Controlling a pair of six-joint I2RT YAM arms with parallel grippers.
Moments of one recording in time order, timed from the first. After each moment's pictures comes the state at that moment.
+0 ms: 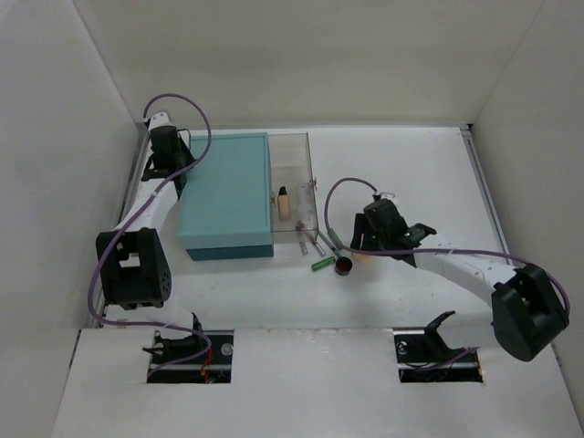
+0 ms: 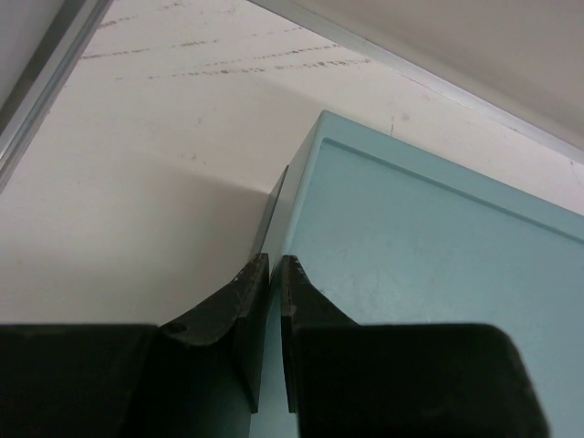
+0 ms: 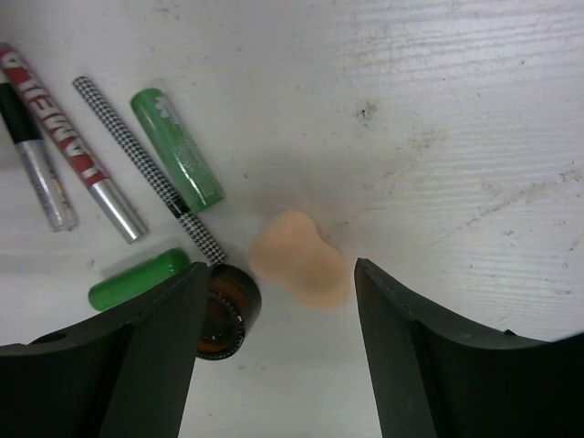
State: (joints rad) left arm 0.06 1.62 1.20 -0.06 -0.15 -0.34; right arm 0.58 1.29 0.75 -0.38 0.19 0.62
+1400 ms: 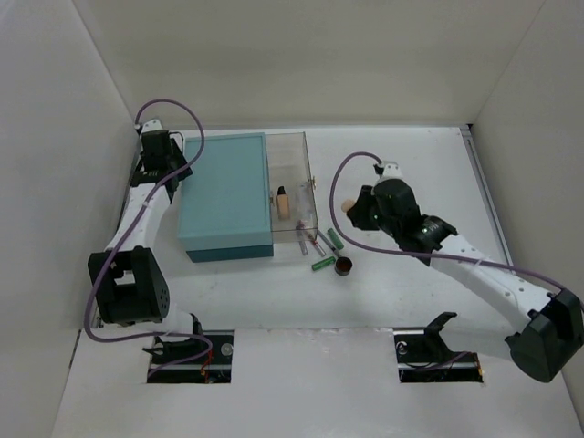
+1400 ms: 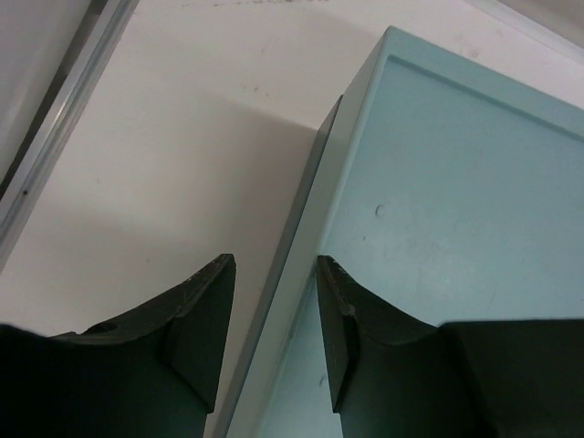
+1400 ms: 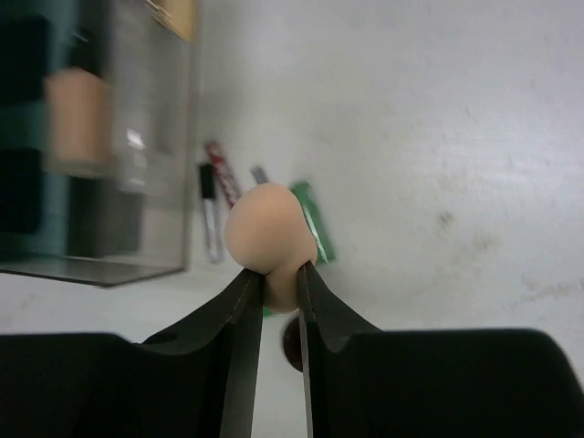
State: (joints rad) left arm 0.09 1.52 1.20 -0.29 -0.18 -0.31; right arm 0.62 1.16 0.86 -0.31 0.18 0.56
